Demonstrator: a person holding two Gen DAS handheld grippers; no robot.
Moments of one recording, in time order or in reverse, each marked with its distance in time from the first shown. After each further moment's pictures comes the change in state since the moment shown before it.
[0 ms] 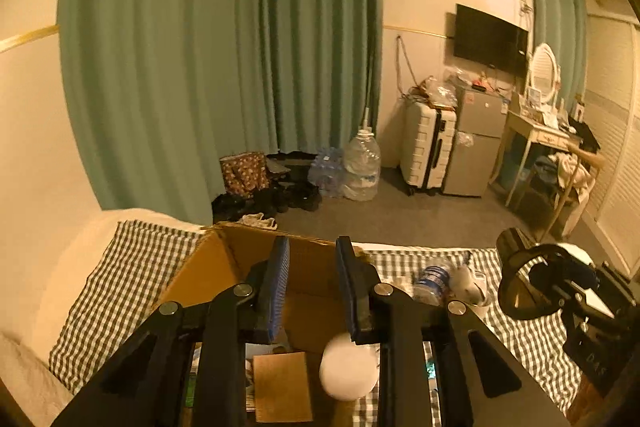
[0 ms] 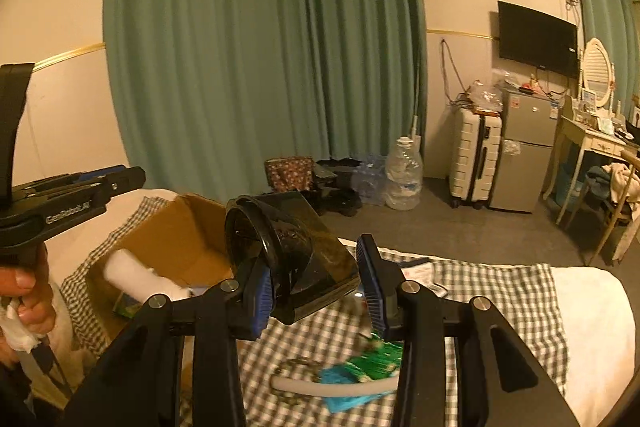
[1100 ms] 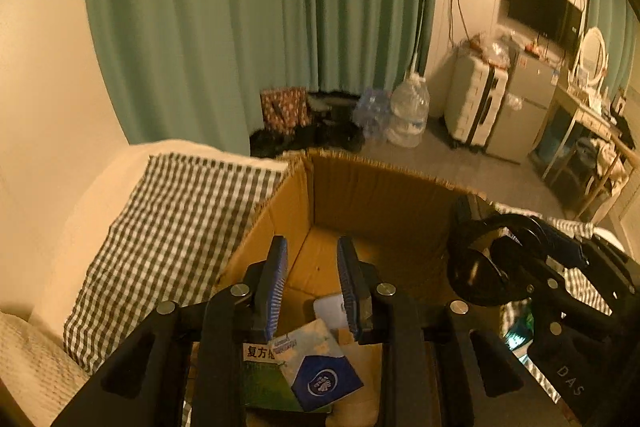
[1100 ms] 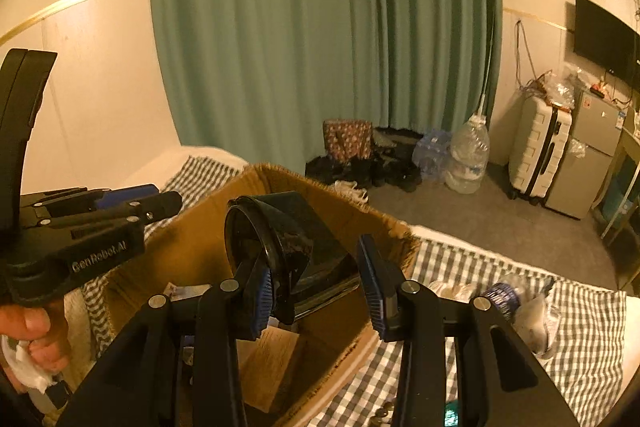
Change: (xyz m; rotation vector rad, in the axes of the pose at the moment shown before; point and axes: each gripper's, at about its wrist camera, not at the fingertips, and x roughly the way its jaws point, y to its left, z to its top) left arm 0.074 0.097 -0.035 -0.058 0.244 0.101; right arm 0.117 0.125 -0.003 -0.106 0.165 0.153
